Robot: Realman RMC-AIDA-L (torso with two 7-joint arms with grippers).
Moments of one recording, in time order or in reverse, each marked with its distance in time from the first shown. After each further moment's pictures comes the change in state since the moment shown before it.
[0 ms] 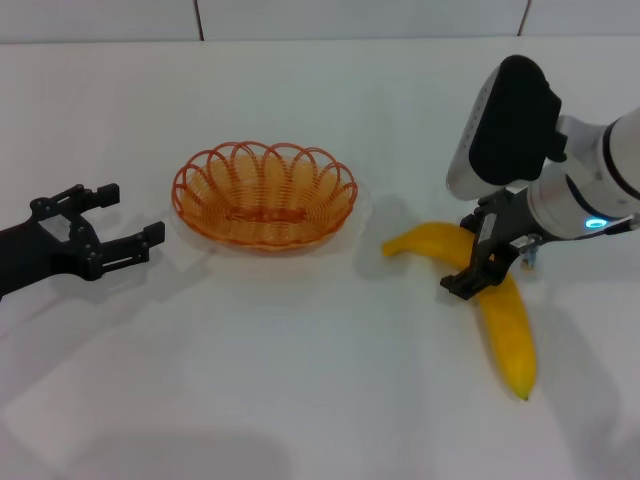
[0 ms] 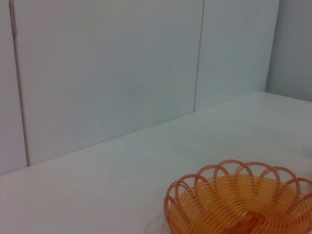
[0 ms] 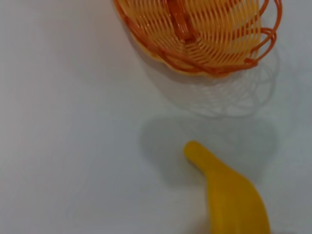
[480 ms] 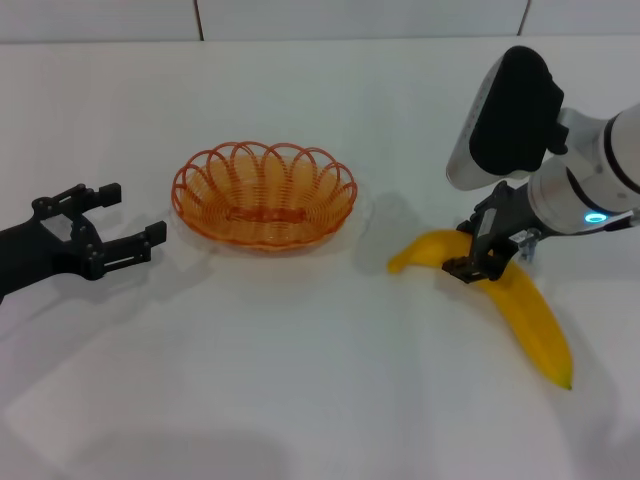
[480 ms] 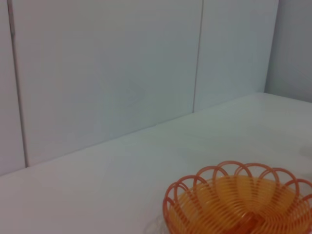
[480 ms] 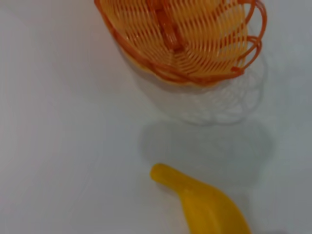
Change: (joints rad) left arm -0.002 -0.002 0.000 0.000 0.000 0.000 0.000; right arm 0.004 0.000 0.011 -0.010 0.001 -0.008 0.024
